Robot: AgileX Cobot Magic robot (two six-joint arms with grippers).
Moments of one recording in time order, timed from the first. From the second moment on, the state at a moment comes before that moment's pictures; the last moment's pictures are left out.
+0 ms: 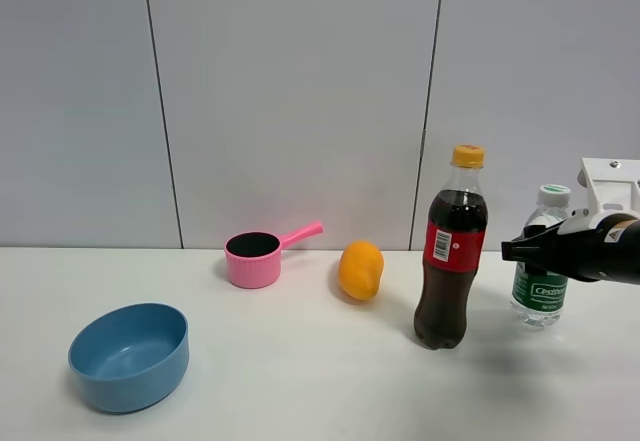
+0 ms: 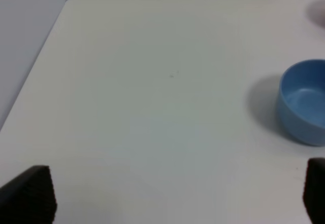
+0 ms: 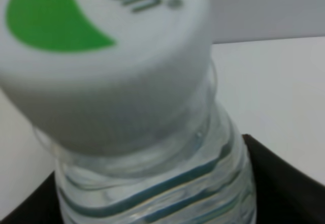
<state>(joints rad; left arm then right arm) 0.07 -0.01 -0.51 0.10 1.05 -0.04 0.08 1.84 -0.64 0.09 -0.70 -0.12</state>
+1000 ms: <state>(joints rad) 0.07 -0.01 -0.51 0.10 1.05 -0.04 0.08 1.83 -0.64 0.09 -0.75 -0.12</state>
